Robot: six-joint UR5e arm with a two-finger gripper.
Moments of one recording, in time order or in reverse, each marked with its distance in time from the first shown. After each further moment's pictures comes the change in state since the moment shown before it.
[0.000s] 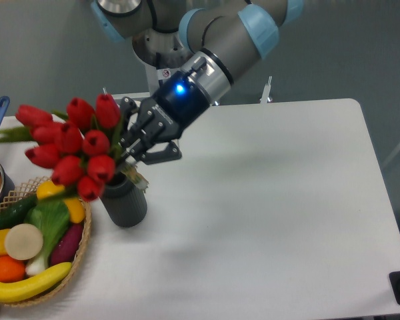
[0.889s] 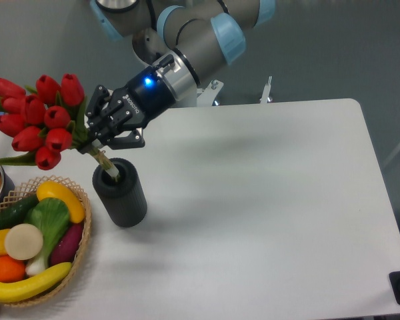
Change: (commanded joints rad) arm -0.057 0.000 -0.092 -0.002 -0.005 0.063
